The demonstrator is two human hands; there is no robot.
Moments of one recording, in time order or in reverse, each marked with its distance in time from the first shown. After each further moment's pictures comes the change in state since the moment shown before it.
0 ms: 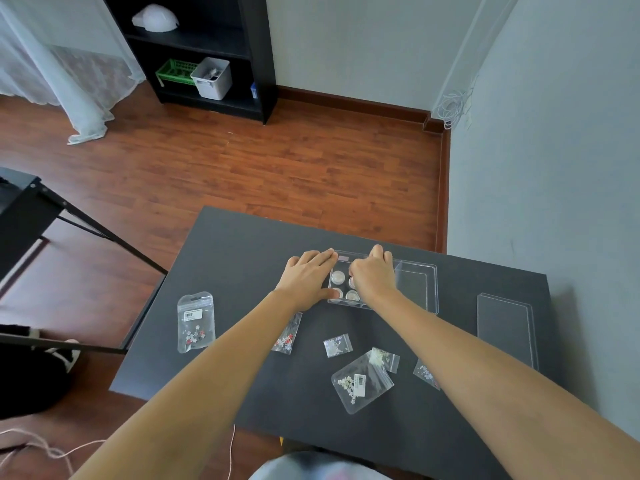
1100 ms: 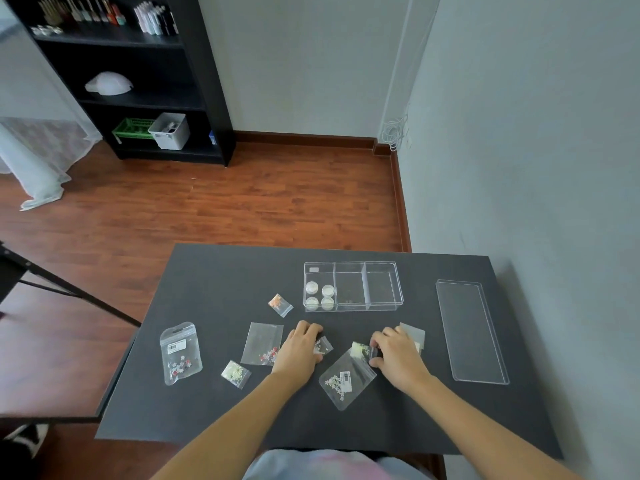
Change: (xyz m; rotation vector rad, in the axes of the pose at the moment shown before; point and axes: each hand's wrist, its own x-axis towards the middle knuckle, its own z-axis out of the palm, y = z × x) left_hand -0.075 0.051 0.073 -0.321 -0.011 -0.107; right_hand -0.155 0.047 0.072 0.431 -0.032 0.086
